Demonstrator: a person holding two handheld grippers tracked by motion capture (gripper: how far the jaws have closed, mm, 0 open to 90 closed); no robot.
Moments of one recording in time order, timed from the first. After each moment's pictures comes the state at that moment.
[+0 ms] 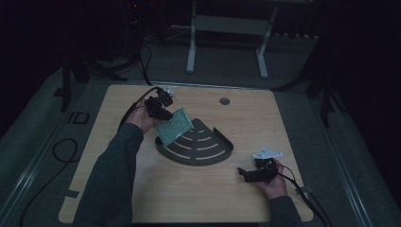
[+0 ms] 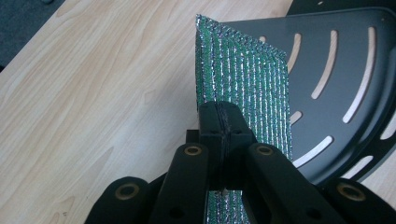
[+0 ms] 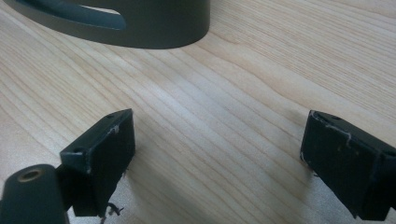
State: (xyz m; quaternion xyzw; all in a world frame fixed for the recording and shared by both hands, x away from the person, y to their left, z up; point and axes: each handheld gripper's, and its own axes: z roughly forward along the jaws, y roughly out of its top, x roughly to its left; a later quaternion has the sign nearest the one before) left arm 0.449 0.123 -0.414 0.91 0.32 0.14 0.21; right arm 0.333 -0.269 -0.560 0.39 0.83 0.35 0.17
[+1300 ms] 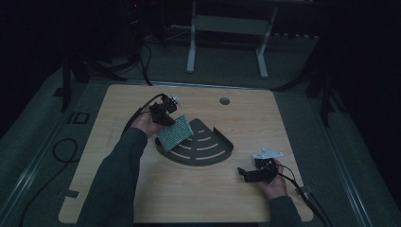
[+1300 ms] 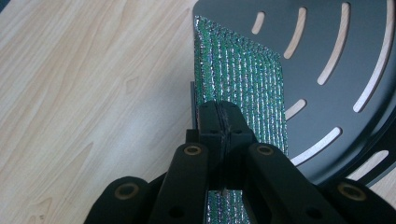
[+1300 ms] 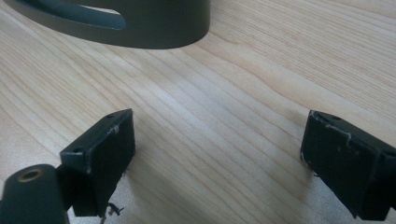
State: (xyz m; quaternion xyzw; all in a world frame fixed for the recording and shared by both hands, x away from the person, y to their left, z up) left arm 0.450 0.111 -0.439 0.92 0.31 0.12 0.18; right arm 0.333 -0.269 -0.560 0.39 0.84 0.35 0.17
